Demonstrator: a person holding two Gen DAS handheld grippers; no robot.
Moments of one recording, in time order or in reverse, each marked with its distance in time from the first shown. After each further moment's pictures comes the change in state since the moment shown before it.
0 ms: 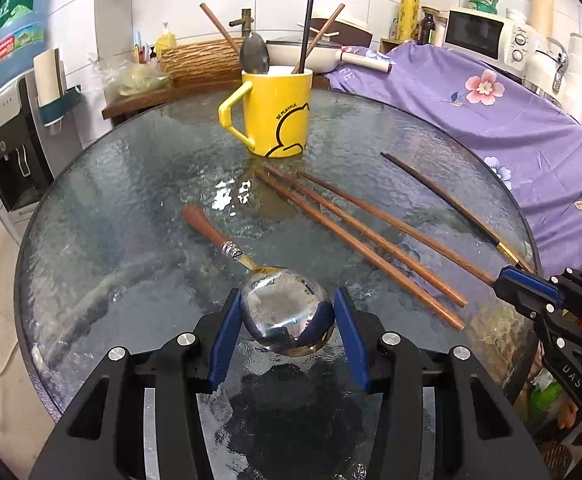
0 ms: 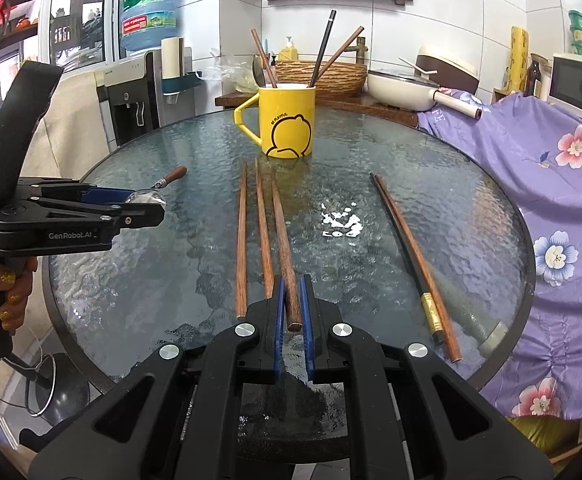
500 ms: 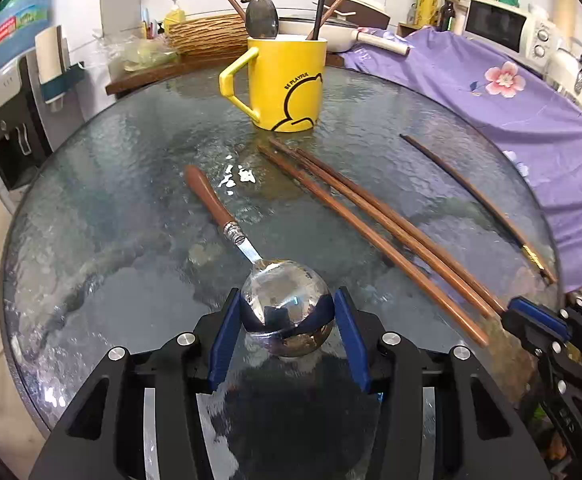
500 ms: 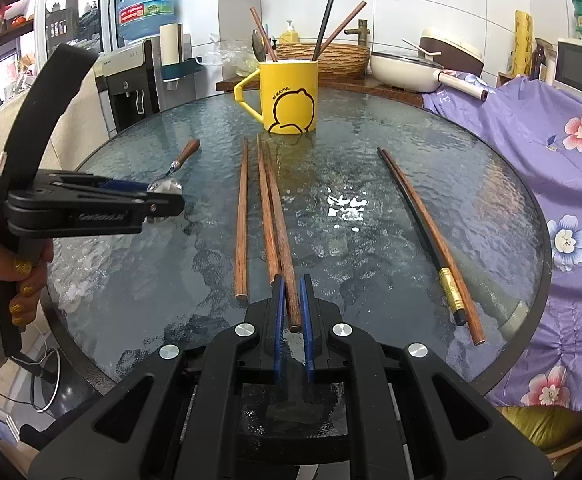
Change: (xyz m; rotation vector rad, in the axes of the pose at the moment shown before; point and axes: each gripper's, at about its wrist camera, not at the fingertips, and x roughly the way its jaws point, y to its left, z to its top) left arm 0.031 0.000 -0.001 -0.055 0.079 0.014; right arm 0.016 -0.002 -0.014 0.015 0.052 0.020
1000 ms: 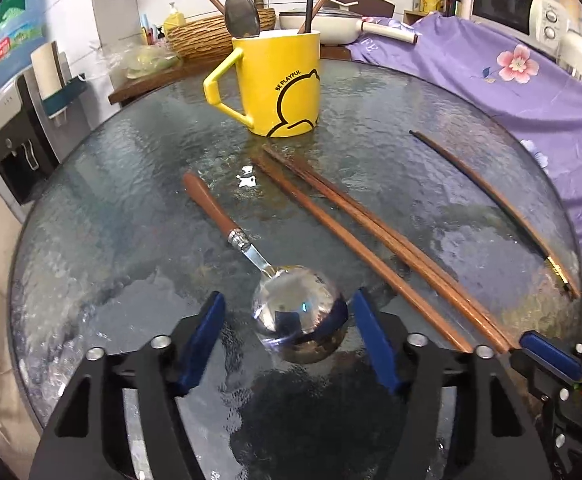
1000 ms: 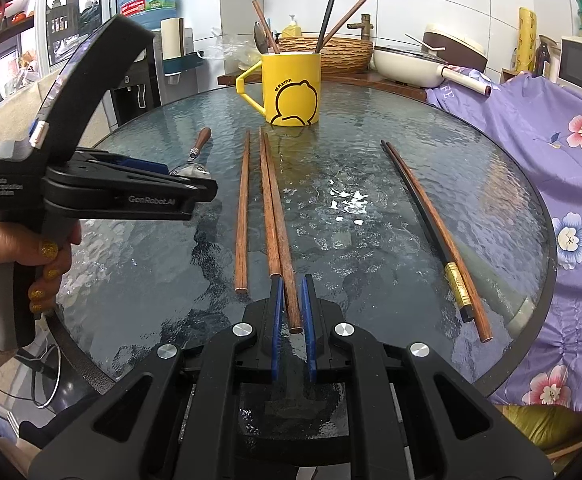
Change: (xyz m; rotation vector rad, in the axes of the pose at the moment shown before) left arm 0.021 -0.020 0.020 0.038 0.020 0.093; right arm 0.007 0.000 -0.002 -0.002 0.025 0.009
